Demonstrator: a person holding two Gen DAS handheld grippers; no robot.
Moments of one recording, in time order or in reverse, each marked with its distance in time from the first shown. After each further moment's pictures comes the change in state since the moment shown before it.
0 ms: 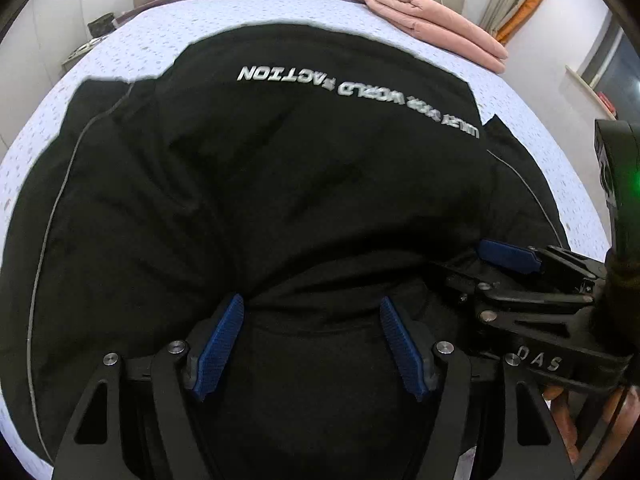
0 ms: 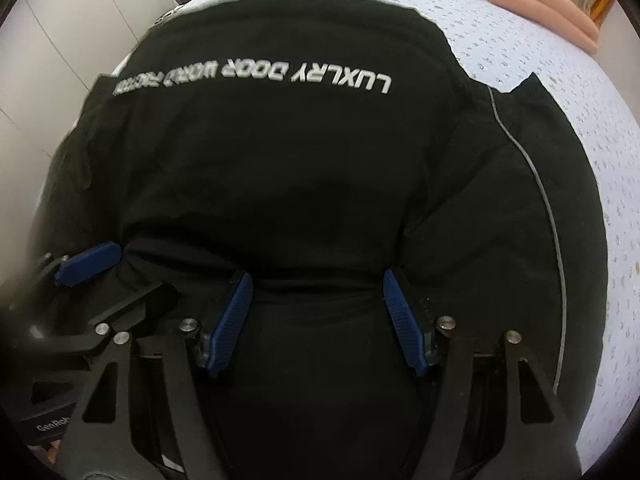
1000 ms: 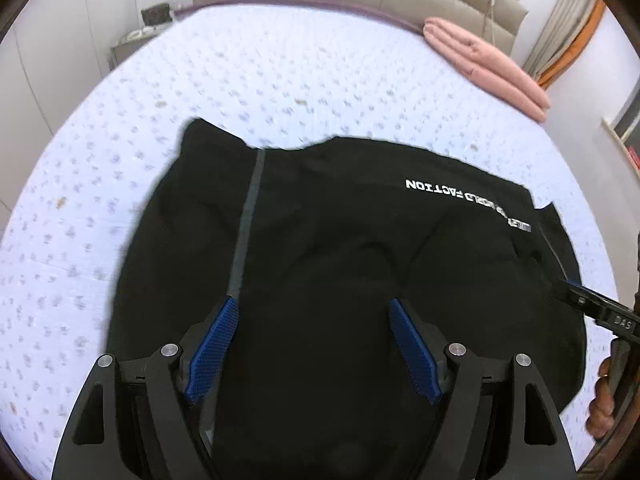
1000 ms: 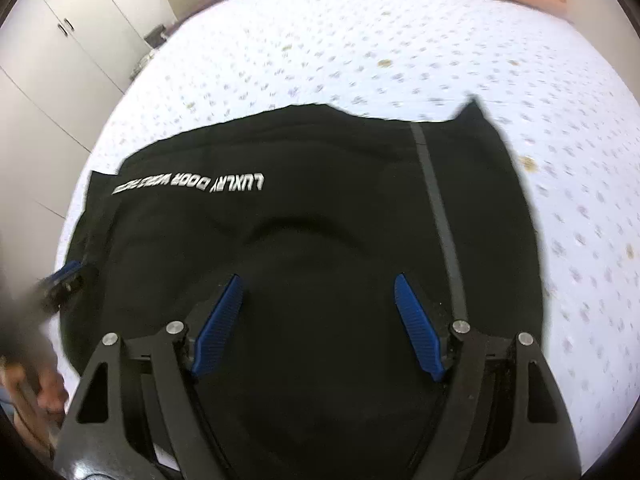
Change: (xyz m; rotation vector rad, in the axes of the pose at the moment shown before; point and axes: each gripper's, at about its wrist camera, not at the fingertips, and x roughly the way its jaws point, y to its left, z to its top) left arm -0.038 0.094 0.045 -0.142 -0.064 0.083; right arm -0.037 -0.076 0.023 0.164 -0.051 0.055
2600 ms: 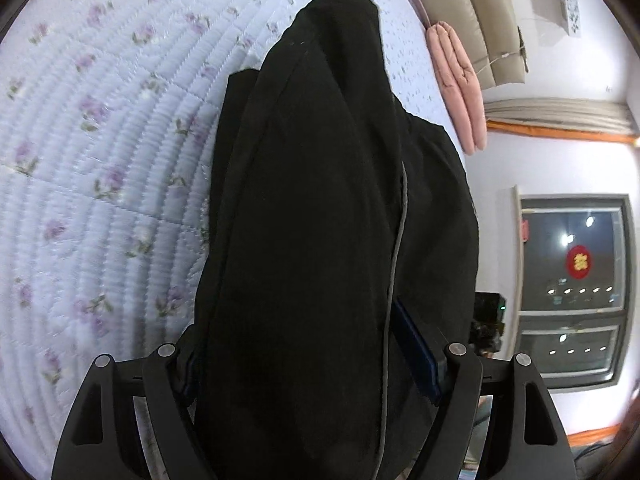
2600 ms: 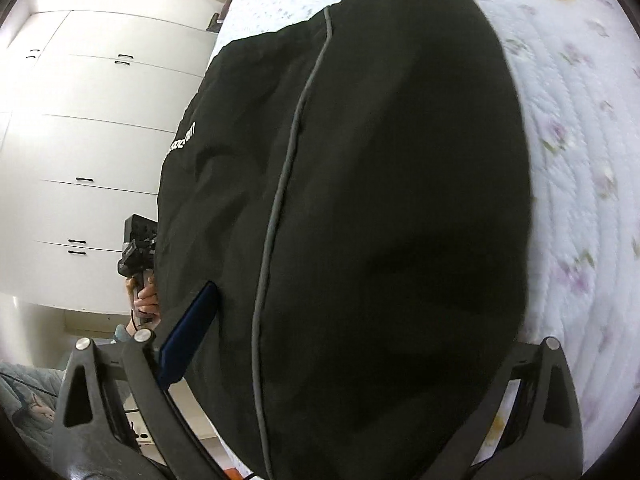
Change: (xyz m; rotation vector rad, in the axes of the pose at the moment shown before) left arm 0.098 0.134 -0.020 -0.396 0.355 -0.639; right arm 0.039 -0.121 -0.040 0.156 0.265 0.602
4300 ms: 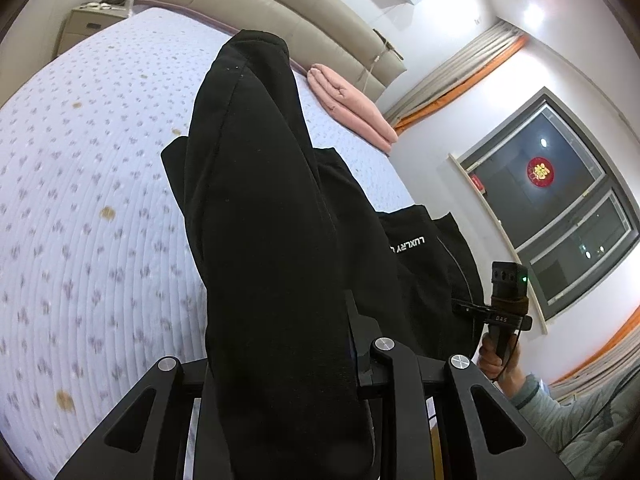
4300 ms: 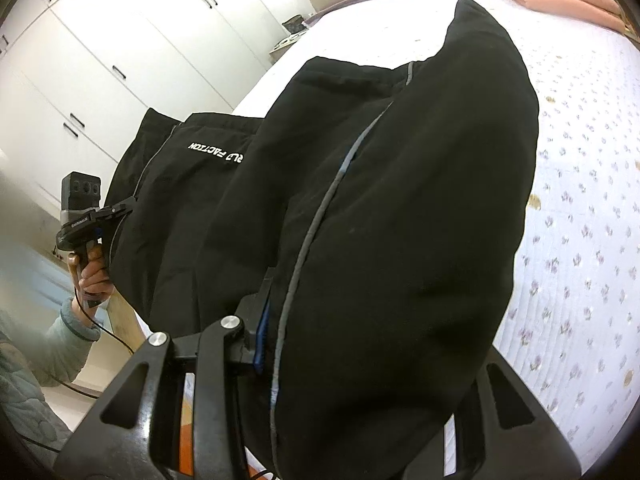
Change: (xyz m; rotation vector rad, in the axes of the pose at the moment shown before) left arm -0.101 -0.082 -0.236 0.445 -0.328 0.006; right arm -0.023 0.167 -0.190 -0.411 -0.182 -0.240
